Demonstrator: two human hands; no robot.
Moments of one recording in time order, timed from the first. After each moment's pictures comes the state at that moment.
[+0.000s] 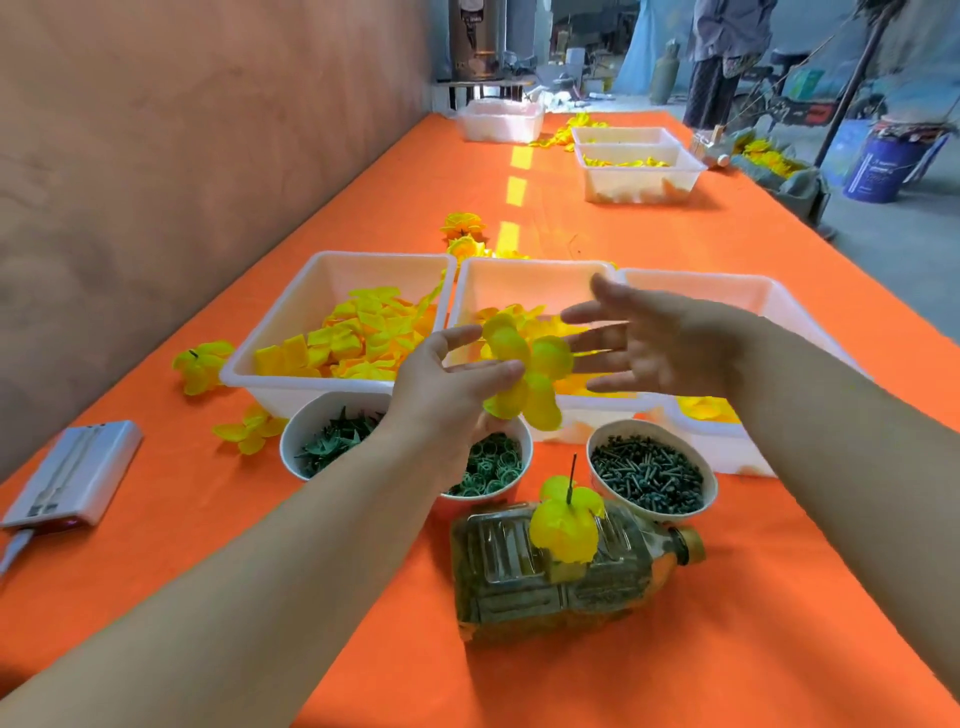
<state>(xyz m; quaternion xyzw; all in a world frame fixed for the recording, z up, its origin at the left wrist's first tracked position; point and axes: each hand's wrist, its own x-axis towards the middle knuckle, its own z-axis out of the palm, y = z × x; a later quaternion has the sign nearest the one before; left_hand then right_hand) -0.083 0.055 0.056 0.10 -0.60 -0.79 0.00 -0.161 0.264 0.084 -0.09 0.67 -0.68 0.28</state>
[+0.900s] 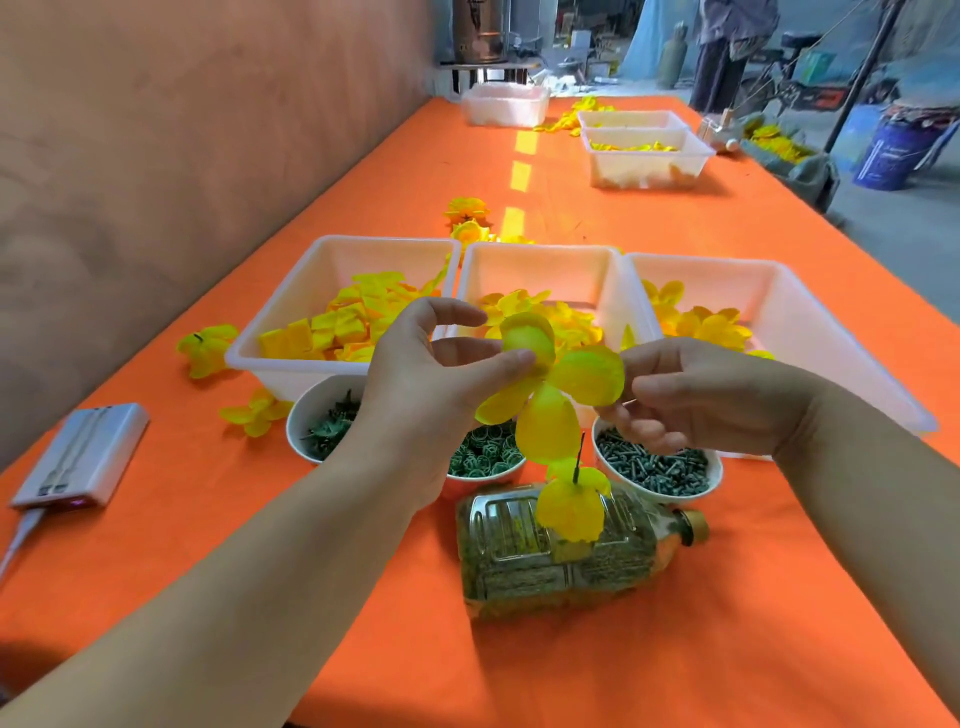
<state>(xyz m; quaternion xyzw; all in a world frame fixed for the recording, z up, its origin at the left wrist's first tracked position) -0.044 0.052 0.080 0.06 -0.66 -0.75 0.07 -0.114 0.280 0.058 -0.21 0.63 -0.65 0.38</state>
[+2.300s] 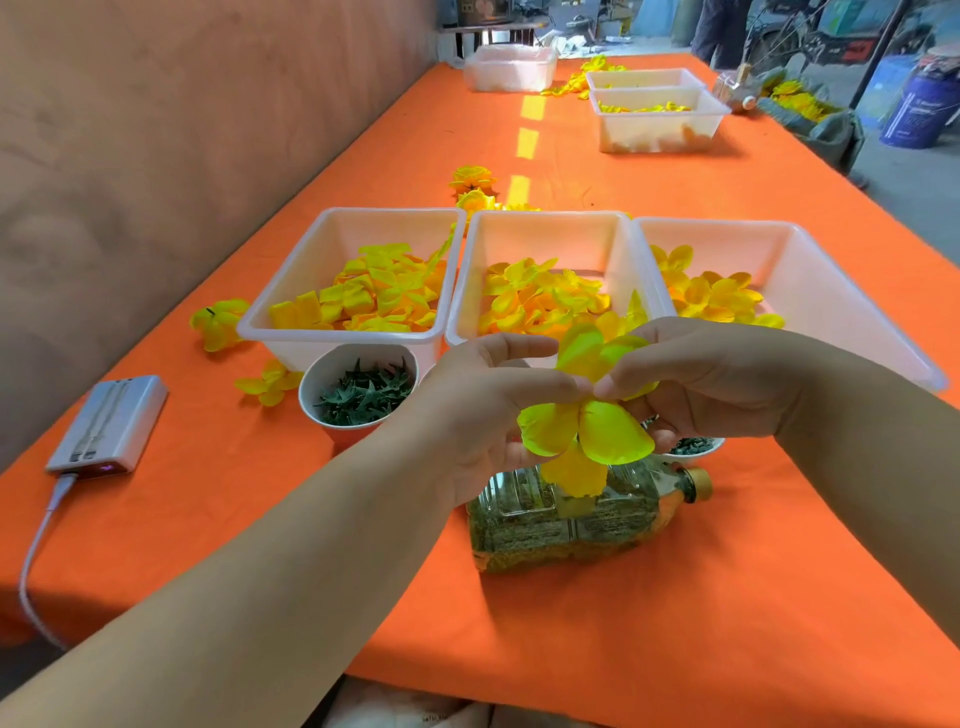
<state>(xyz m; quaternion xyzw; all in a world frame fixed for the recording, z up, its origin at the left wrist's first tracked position) -0.028 0.067 0.070 0.08 -0.64 -0.75 -0.16 -0.083 0.258 0.076 -0.15 0.67 -0.60 0.41</state>
